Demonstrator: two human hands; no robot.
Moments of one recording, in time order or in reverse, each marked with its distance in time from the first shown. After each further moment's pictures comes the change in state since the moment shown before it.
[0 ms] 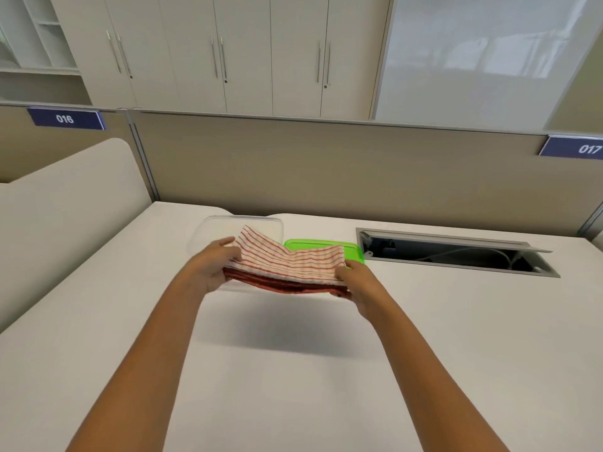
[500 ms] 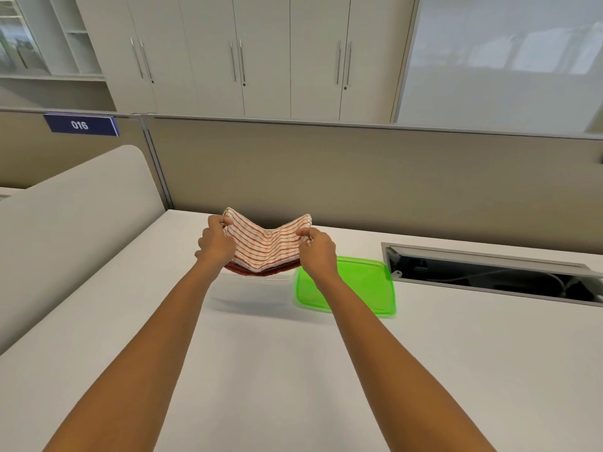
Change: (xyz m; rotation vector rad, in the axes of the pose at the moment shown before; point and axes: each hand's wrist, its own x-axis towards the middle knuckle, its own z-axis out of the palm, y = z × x) left_hand 0.078 0.032 -0.016 0.646 0.491 0.229; right_hand 0.078 -0.051 0.107 -0.426 0.154 -0.436
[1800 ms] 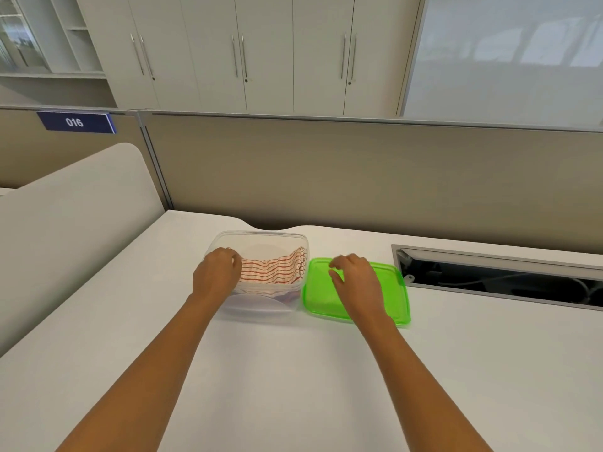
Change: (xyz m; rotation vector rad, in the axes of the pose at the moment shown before) left_hand 0.011 -0.052 0.025 0.443 0.095 0.305; right_hand 0.004 0.083 -0.022 -0.557 -0.005 -0.316
